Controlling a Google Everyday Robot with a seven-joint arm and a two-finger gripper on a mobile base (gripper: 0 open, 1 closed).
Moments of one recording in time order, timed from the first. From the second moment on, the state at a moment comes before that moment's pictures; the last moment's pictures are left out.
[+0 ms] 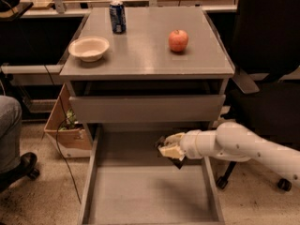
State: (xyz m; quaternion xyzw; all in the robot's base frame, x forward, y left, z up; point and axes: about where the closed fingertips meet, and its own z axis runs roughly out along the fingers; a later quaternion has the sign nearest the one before) arm 0.568 -0.073 0.578 -0.42 0.79 0.25 0.37
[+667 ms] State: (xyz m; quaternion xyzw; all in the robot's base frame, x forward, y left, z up) arm 0.578 -0.107 0.643 -0.42 0.77 0.25 0.41
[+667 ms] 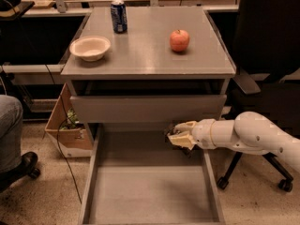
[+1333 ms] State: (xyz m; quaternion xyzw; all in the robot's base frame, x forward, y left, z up) arm 0.605 -0.103 0.740 -0.44 0.75 0.21 0.44
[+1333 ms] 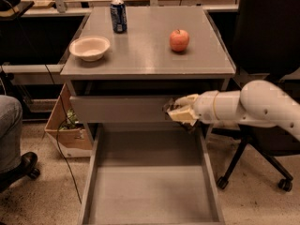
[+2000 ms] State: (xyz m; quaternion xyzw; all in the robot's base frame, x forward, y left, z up) arm 0.611 -0.096 0.853 -0.48 0.72 0.14 0.48
